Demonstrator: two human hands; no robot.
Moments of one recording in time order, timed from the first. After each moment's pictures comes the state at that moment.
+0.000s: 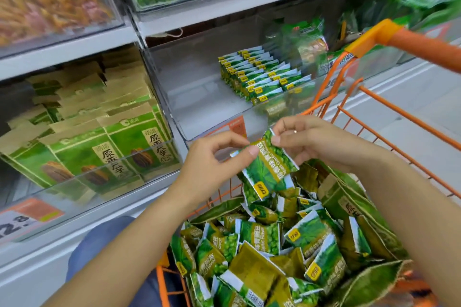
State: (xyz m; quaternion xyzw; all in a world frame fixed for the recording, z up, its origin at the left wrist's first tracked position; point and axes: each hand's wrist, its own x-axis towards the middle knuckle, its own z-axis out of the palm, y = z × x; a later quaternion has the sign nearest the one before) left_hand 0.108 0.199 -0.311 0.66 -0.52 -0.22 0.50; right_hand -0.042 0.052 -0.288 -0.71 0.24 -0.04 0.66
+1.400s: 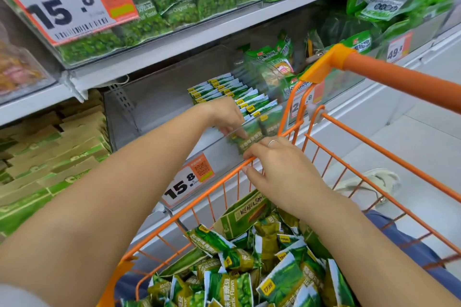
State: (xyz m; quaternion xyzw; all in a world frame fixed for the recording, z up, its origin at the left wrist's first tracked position) left_hand 0.147 -0.020 -0.277 0.78 -0.56 -0.29 0.04; right_hand -0.045 0.038 -0.306 -0.93 0.30 -0.16 0.14
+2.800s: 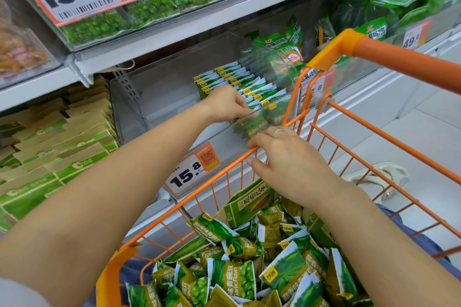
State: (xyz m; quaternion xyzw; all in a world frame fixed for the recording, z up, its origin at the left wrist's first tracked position) left_hand 0.166 -0.013 -0.301 0.76 -0.60 -0.20 0.15; right_hand -0.044 0.039 -0.302 -0.93 0.29 -0.14 0.15
